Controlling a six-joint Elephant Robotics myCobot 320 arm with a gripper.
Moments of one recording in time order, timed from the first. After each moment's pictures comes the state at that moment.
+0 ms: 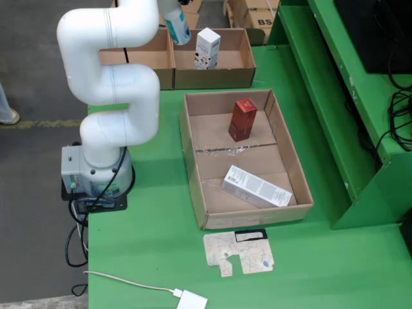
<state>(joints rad) 1.63 0.03 -0.02 -0.85 1.15 0.21</state>
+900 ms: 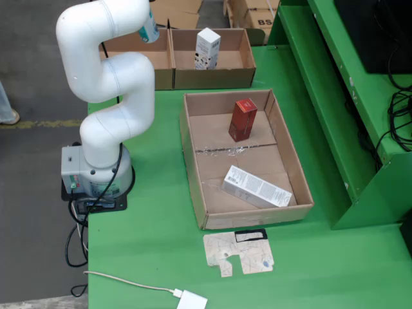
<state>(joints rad) 1.97 0.00 -0.02 -0.96 1.10 0.38</state>
